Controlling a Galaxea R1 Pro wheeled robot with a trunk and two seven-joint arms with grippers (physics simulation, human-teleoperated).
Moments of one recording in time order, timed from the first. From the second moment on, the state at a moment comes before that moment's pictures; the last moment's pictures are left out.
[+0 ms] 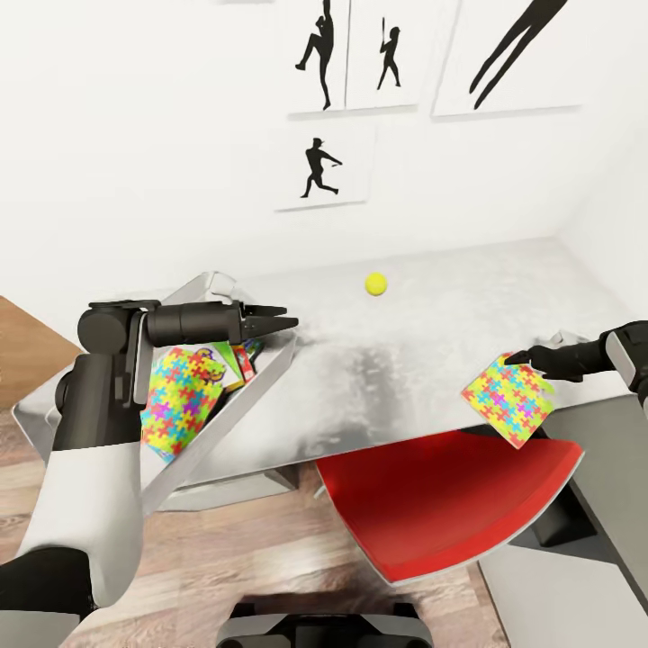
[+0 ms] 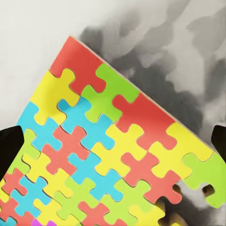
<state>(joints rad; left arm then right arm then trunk) -1.00 0.01 0.10 -1.47 -0.10 1.04 -1.42 -1.32 -0.51 -0.07 -0.40 0.02 0.95 0.59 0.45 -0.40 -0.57</state>
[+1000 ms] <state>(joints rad) -1.00 0.00 0.10 -1.47 -0.10 1.04 -1.42 -1.32 -0.51 -0.07 -0.40 0.02 0.95 0.59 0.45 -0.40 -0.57</state>
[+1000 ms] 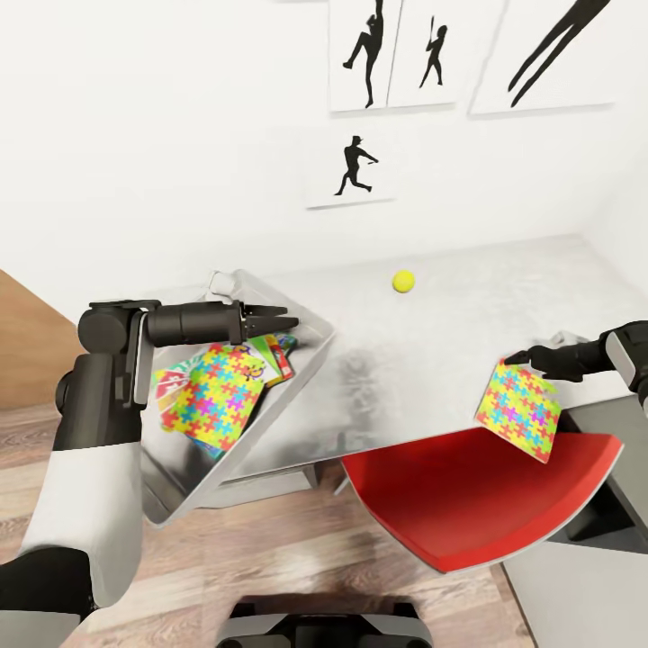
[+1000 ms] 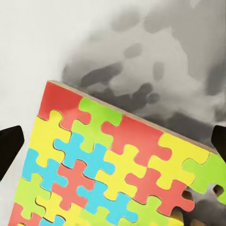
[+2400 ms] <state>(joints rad) -1.00 0.00 0.10 -1.47 -0.10 1.04 -1.42 -1.32 -0.52 -0.07 -0.41 0.02 0.95 0.60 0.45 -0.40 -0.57</state>
